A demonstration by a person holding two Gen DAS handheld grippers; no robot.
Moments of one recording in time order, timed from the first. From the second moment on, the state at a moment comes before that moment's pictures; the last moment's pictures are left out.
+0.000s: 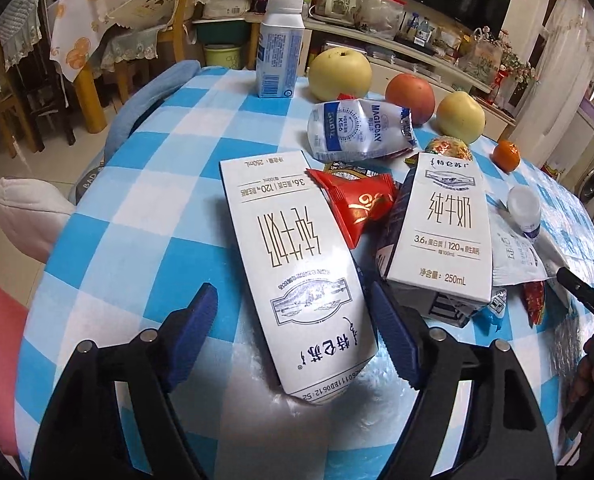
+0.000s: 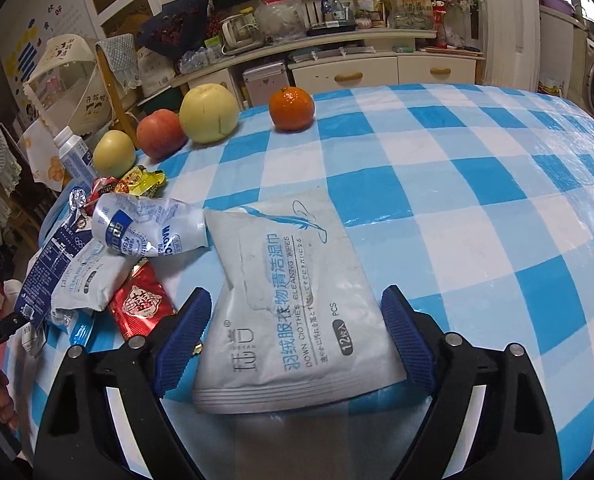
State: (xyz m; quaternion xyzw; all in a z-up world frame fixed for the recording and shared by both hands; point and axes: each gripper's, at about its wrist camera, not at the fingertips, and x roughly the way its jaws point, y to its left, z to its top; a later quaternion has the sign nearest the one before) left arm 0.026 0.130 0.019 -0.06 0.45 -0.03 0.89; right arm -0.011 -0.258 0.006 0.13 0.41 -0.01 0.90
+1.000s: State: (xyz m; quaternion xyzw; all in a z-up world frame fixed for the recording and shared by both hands) left arm 0.010 0.163 0.037 -0.12 0.42 -0.01 0.90; right arm -0.024 -0.246 0.021 0.12 0.40 -0.01 0.91
